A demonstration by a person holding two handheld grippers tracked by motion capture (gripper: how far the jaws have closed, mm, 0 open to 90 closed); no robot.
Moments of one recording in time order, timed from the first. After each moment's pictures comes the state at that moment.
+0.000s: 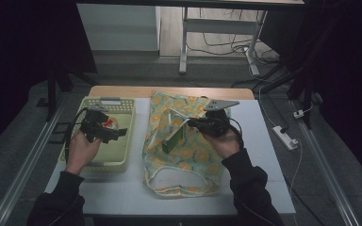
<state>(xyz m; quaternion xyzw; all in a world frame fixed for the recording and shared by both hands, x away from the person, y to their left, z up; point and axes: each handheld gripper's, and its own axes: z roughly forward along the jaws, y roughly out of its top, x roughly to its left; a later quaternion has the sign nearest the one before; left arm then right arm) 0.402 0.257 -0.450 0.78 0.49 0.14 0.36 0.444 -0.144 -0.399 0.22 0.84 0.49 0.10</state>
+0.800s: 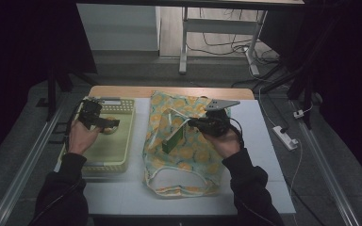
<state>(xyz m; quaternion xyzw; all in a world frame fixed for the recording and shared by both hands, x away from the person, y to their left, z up) 0.458 0.290 -0.481 0.77 0.54 0.13 0.29 0.444 -0.145 -0.398 0.22 0.84 0.49 0.10</state>
